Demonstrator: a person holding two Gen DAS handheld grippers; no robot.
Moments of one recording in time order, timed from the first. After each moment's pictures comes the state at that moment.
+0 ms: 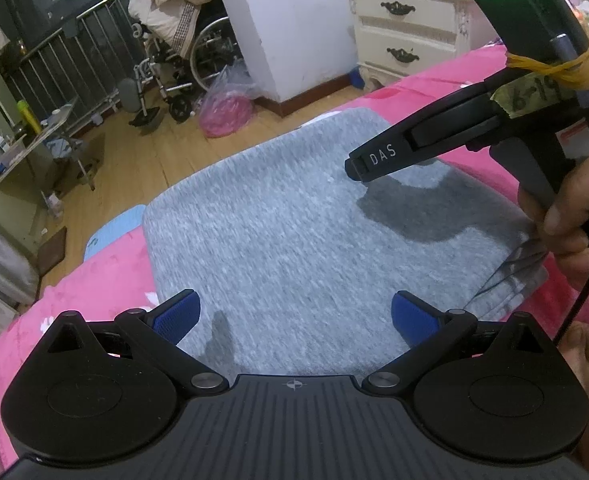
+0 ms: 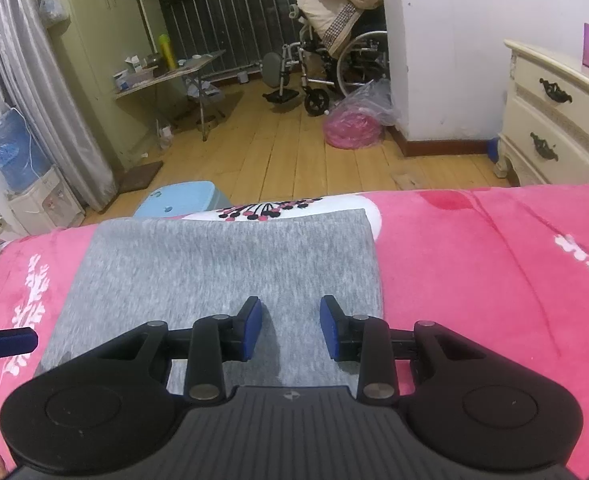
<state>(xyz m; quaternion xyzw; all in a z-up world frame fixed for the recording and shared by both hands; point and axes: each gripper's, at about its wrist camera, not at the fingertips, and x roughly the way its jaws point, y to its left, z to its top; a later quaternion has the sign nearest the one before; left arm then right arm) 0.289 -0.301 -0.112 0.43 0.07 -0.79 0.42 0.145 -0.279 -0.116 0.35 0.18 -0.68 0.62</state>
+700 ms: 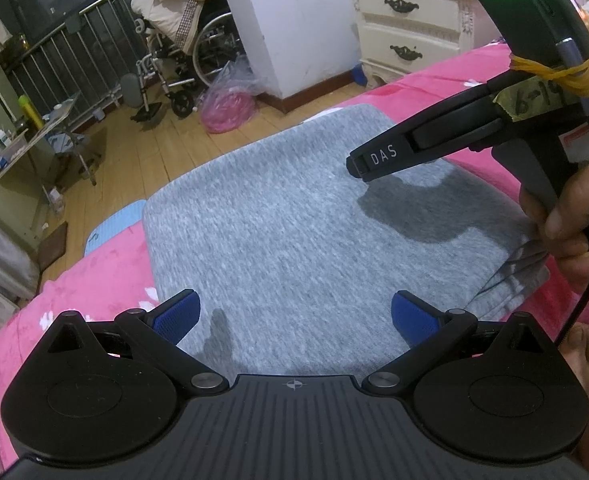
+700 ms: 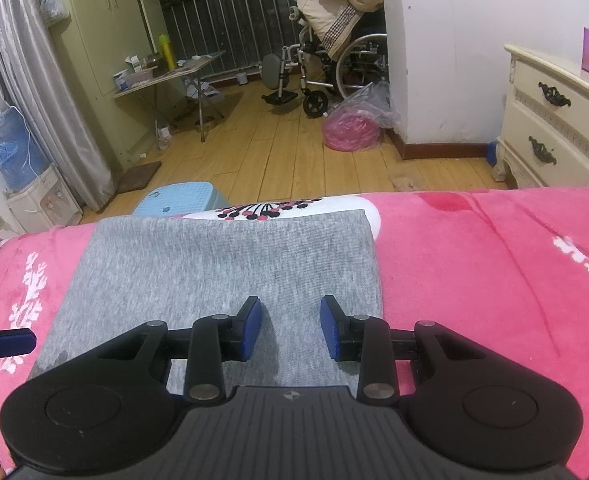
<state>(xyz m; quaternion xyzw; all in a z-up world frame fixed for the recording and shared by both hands) 0.287 -0.298 -0.113 0.44 0.08 -0.79 0.42 0.146 -0.276 -0.116 0.34 0.18 -0.68 0.62</state>
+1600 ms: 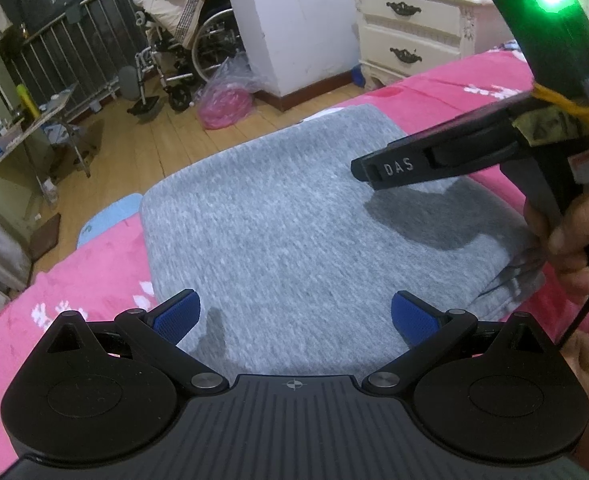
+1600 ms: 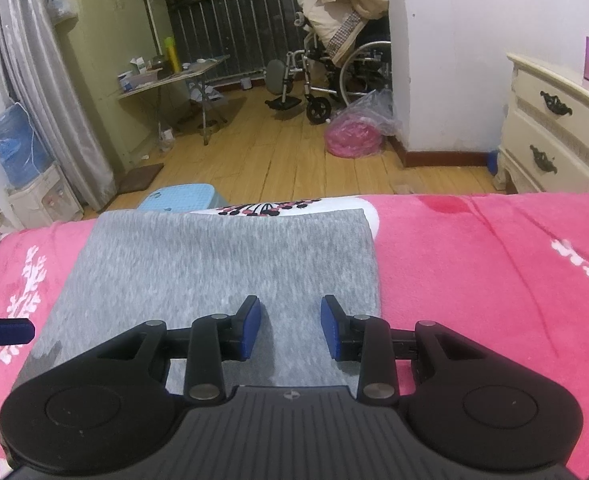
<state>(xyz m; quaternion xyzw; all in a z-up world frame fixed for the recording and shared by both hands) 0.296 -0.303 -0.109 0.42 0.10 -0.80 0.41 0.146 -0.270 -0.120 0.32 0.18 -0.68 0.63</state>
